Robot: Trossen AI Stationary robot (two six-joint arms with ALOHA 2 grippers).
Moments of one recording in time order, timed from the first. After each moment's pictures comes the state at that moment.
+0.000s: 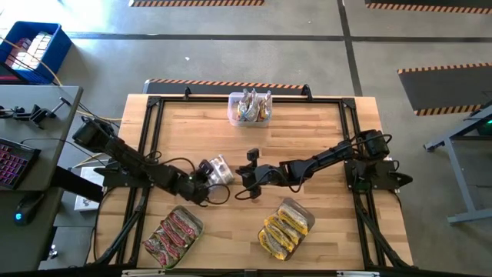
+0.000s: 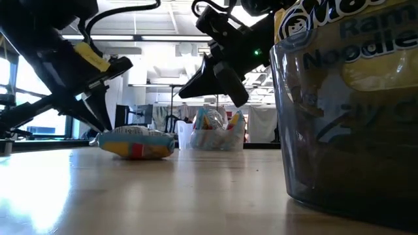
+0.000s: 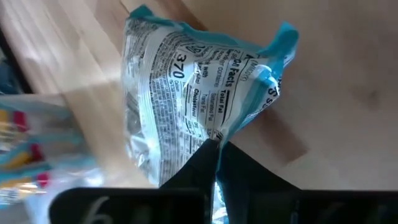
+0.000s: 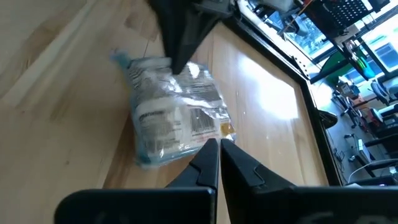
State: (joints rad) left arm -0.43 1.44 0.61 -0.35 -0.60 0.54; right arm 0.18 1.88 1.05 0.33 0.43 -0.50
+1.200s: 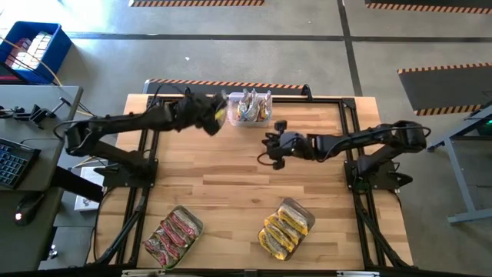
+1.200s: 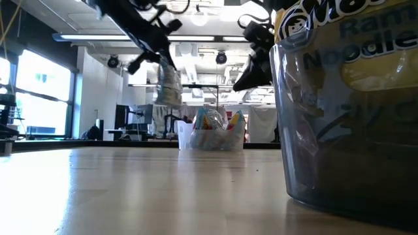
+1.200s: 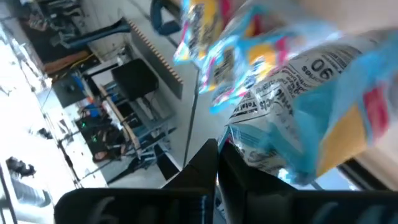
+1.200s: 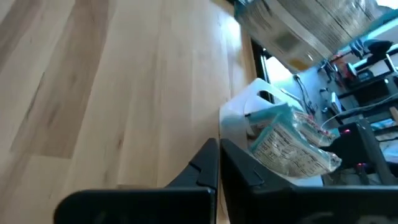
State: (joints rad) left arm 0.37 1.30 0.97 -0.24 -0.37 1.74; right arm -0.06 1.47 0.81 0.10 0.38 -0.57
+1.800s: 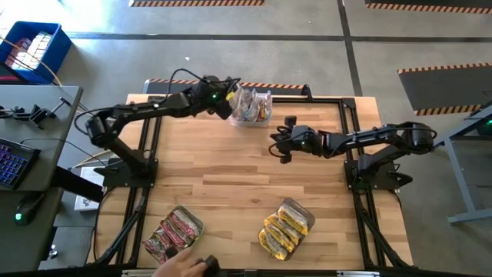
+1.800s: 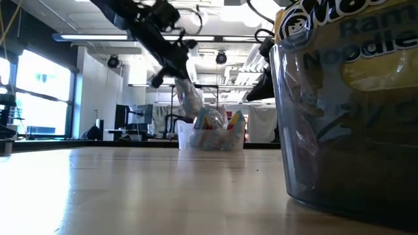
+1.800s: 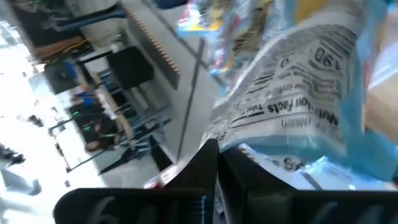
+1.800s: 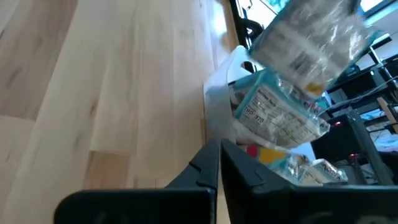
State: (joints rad) left arm 0.52 1.56 1.12 -0.10 -0.28 1.78; right arm -0.17 1.39 0.61 0.29 0.31 -0.61
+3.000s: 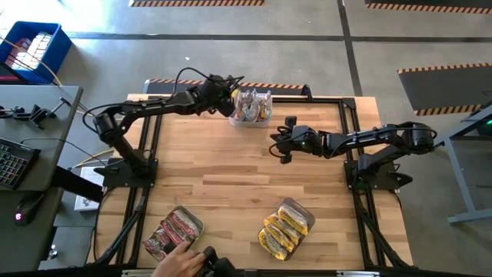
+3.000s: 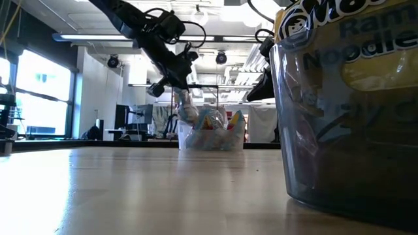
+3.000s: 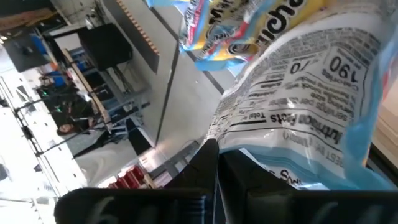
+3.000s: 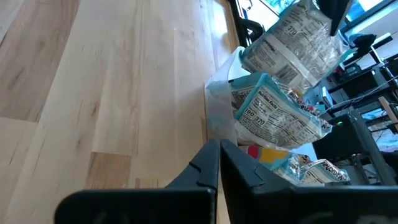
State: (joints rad) left arm 0.56 1.64 1.15 -0.11 -0.34 1.72; right arm -0.17 1.39 0.60 0.30 0.31 -0.60
